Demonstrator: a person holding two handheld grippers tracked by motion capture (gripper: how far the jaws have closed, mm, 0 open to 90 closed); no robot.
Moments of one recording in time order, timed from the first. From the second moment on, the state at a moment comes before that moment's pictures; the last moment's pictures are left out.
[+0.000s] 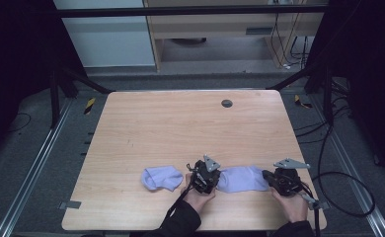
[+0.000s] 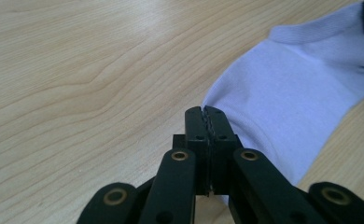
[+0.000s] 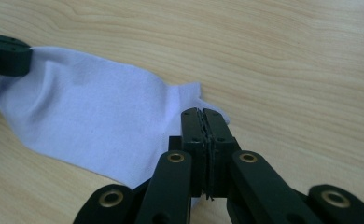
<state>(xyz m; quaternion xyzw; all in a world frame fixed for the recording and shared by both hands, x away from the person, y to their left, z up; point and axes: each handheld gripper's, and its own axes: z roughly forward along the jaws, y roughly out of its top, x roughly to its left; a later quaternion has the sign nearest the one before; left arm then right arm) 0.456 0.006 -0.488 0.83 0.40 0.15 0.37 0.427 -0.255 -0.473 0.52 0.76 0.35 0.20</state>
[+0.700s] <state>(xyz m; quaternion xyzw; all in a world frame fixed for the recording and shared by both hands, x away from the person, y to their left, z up) 0.460 0.040 -0.452 0.83 0.35 0.15 0.41 0.418 -0.263 -0.470 0.52 0.73 0.38 0.23</state>
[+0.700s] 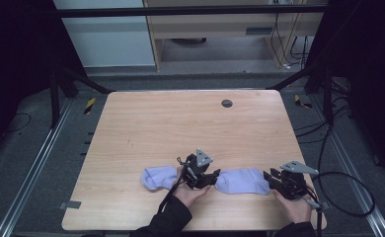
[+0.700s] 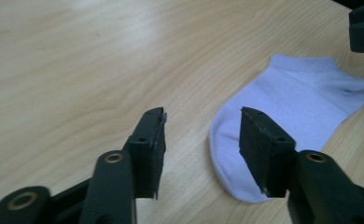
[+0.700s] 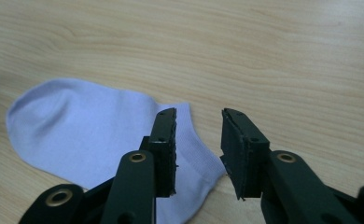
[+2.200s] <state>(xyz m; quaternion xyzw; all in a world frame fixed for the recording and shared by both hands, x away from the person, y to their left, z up) 0.437 0.256 -0.444 0.75 0.48 0.22 0.40 0.440 -0.153 -0.433 0.39 0.79 0.43 0.21</state>
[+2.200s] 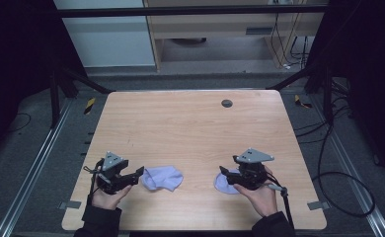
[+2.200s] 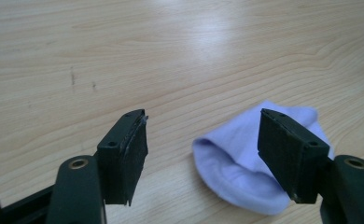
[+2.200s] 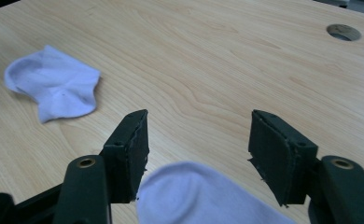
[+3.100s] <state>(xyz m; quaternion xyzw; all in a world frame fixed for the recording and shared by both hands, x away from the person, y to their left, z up) 0.435 0.245 -0.476 0.77 0.50 0.19 0.35 0.443 -0.037 -0.451 0.30 0.84 0.42 0.14</state>
